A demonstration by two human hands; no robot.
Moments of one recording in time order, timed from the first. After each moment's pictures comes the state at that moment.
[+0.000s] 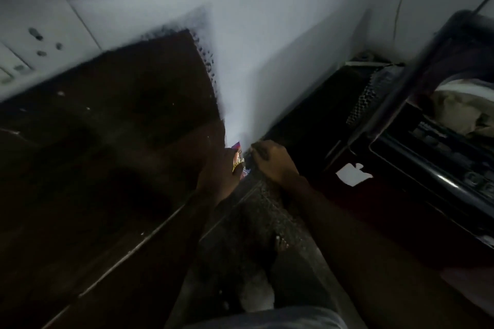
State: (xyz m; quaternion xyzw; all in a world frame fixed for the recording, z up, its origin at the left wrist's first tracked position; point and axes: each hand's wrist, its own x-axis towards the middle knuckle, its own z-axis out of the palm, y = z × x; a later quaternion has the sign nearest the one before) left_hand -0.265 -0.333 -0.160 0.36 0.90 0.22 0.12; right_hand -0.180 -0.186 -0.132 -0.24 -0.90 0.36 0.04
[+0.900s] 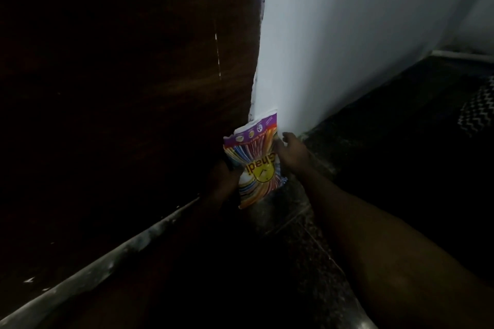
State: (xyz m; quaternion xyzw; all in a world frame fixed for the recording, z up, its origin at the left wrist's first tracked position) left_hand -0.431 -0.283 -0.699 0.08 0.85 0.48 0.19; right_hand -0.371 -0.112 -0.644 -0.33 -0.84 0.43 0.09
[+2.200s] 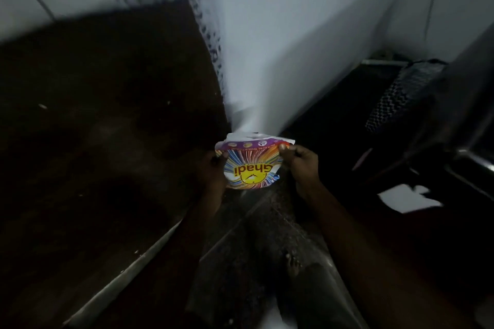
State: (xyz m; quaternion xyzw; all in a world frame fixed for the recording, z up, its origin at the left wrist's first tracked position) left_hand -0.332 -0.313 -0.257 0.03 0.73 0.65 0.20; right_hand -0.224 -0.148 -0.238 -0.42 -0.54 0.71 0.19
